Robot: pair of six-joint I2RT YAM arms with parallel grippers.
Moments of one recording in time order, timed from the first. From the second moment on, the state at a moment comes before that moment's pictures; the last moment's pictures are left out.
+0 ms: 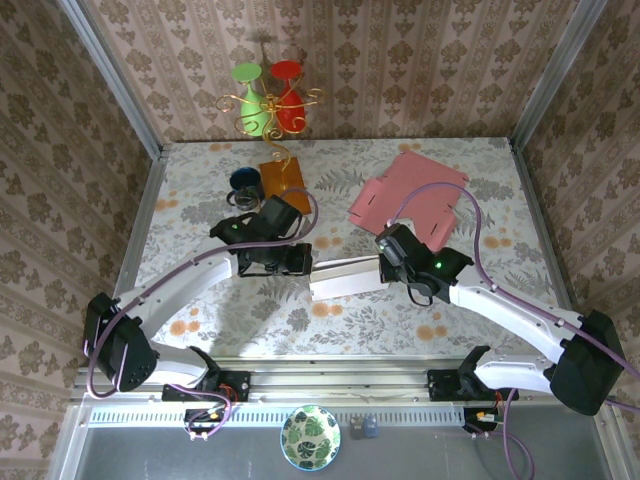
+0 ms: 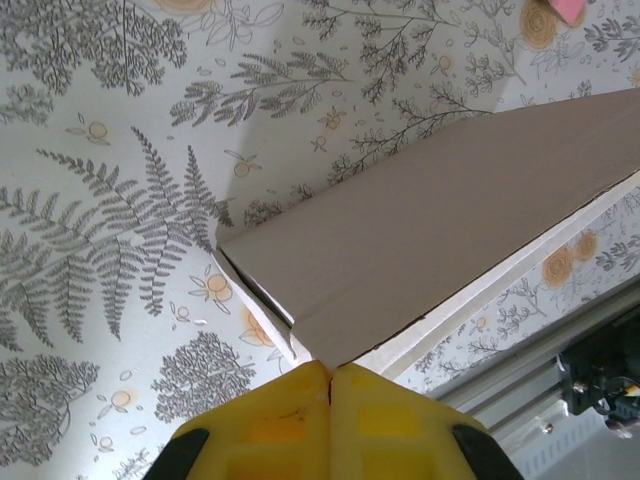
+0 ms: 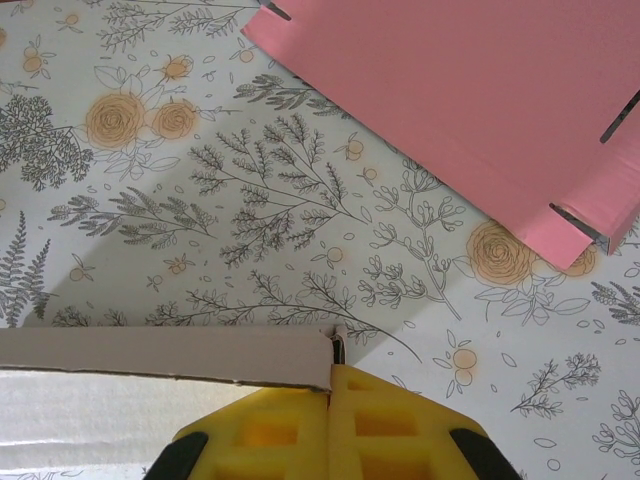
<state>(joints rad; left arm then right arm) -0.76 1.37 1.15 -0.87 0.26 -0.57 0.73 1.20 0.89 -0.67 0.36 0.53</state>
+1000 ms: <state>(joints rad) -0.75 1.39 1.17 -0.91 0.32 -0.62 0.74 1.20 0.89 -0.67 0.37 0.55</state>
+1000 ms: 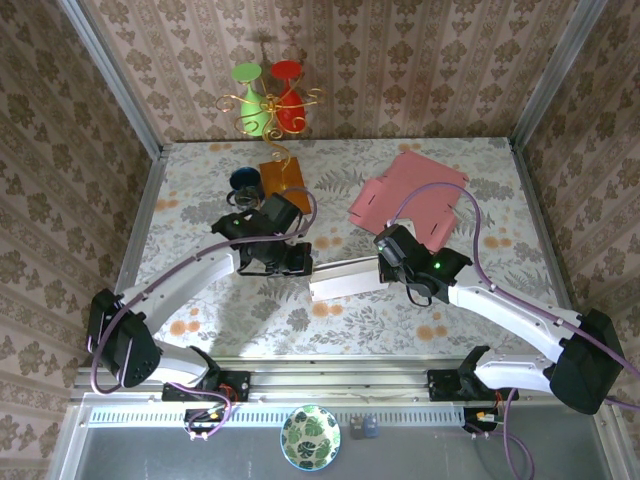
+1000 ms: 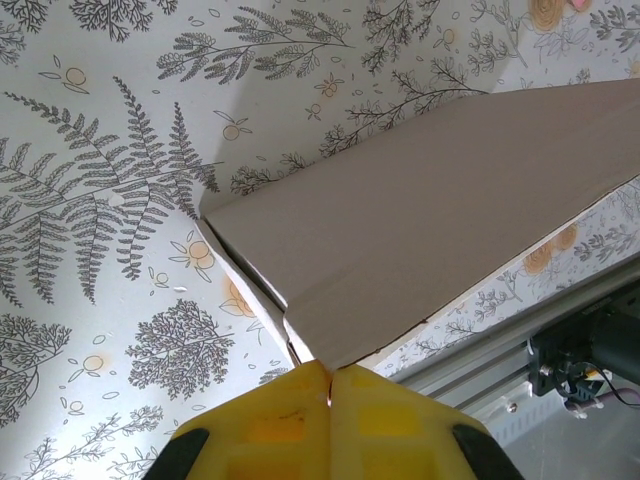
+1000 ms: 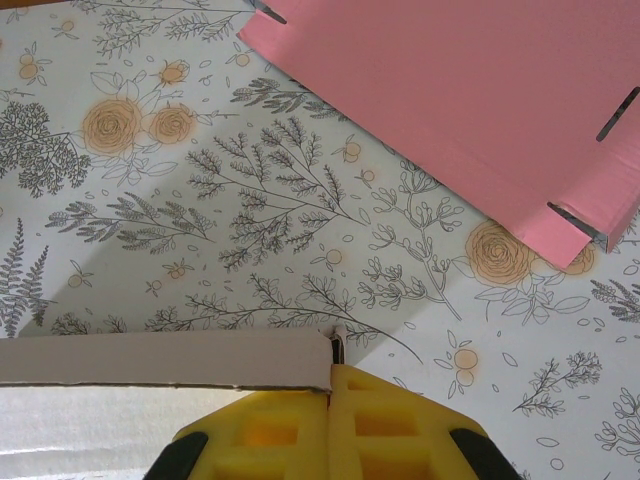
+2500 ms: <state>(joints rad) -0.72 1.17 1.11 -0.87 0.19 -1.02 0.76 1.20 0.89 -0.67 0.37 0.53</state>
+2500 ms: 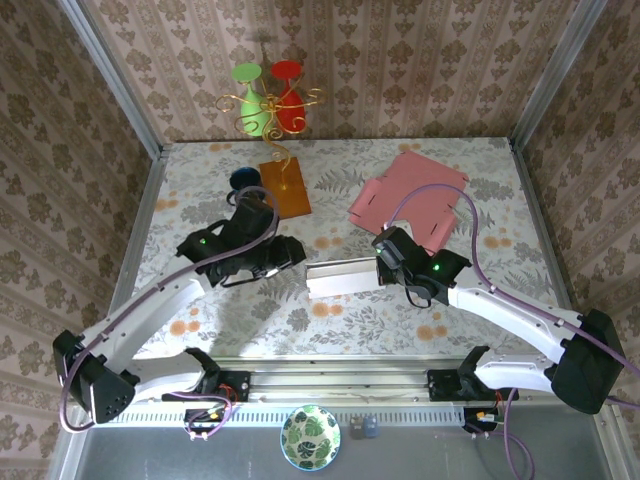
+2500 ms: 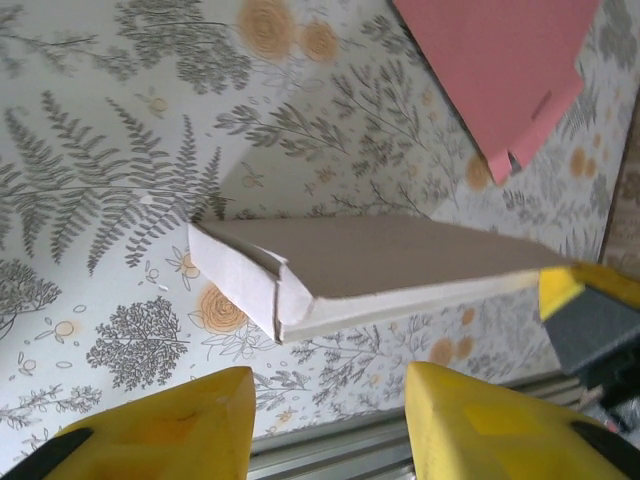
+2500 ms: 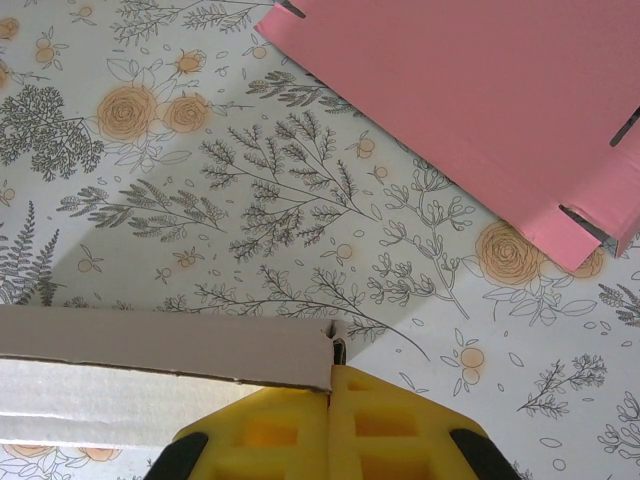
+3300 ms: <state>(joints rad) -0.88 1.11 0.82 -0.50 0.02 -1.89 0.76 1.20 0.89 -0.67 0.37 0.54</state>
